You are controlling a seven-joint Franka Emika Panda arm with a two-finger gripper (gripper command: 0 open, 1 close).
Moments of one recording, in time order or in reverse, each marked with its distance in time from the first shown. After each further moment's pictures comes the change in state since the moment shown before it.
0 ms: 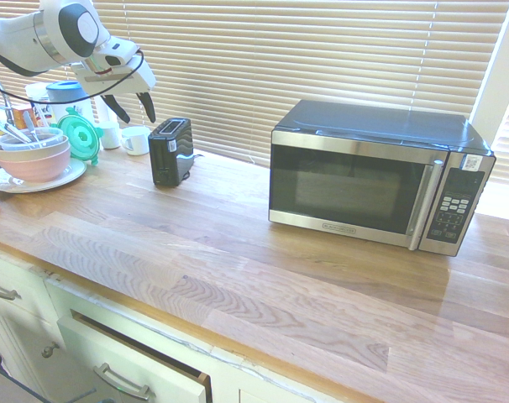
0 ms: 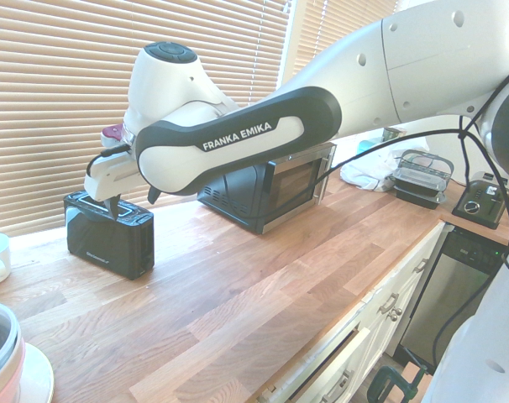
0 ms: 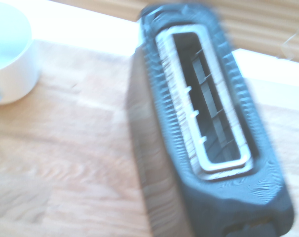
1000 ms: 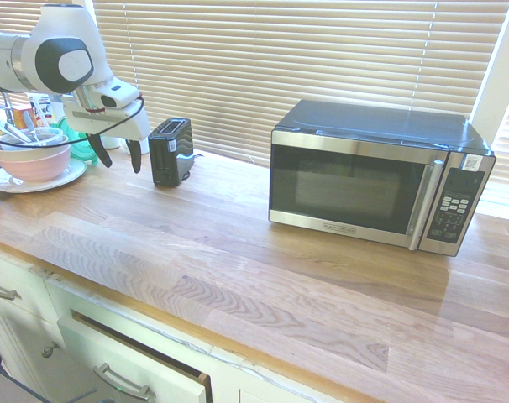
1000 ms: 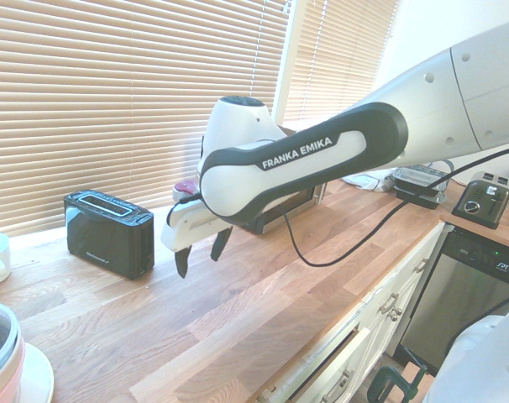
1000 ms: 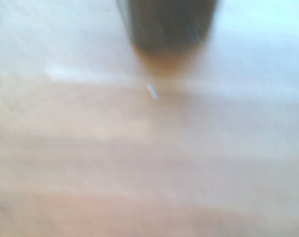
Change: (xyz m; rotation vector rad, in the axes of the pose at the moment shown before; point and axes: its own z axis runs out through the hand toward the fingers) arm -0.054 0.104 0.017 -0.075 -0.248 0.025
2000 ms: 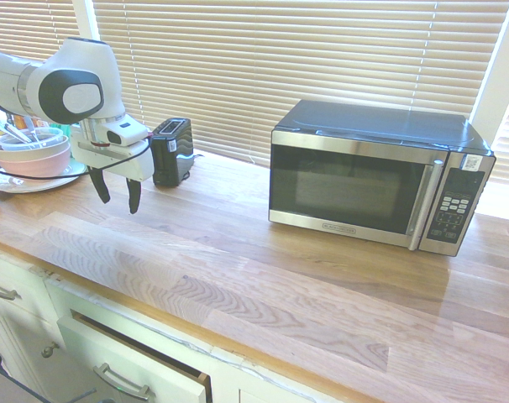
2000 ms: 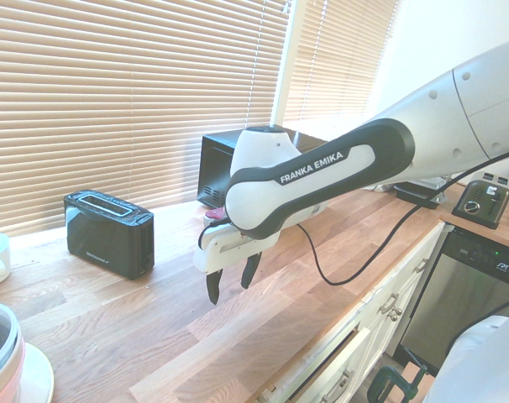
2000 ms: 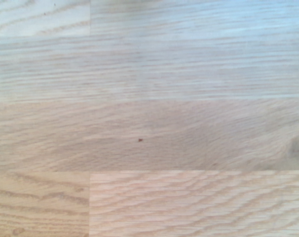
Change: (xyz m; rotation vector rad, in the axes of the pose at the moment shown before) arm -0.012 0.092 0.049 -0.118 -0.161 0.130
